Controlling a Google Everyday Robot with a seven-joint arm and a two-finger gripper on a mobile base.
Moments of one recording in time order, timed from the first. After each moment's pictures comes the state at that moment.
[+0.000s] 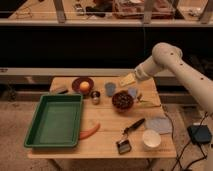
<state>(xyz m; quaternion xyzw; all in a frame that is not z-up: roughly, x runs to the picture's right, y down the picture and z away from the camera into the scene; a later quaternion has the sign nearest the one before) 0.143 -0.036 0.777 0.08 -0.32 -0.75 0.57</state>
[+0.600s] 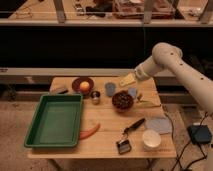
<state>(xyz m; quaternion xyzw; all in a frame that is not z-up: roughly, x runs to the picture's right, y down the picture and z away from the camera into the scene) 0.143 -0.036 0.777 0.08 -0.32 -0.75 0.57</state>
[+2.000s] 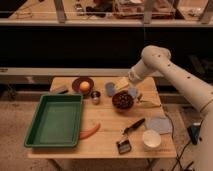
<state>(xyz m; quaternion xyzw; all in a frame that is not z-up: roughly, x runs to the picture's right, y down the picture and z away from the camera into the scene) 0.113 -0.004 0.815 0.03 -0.33 -0.77 0.54</state>
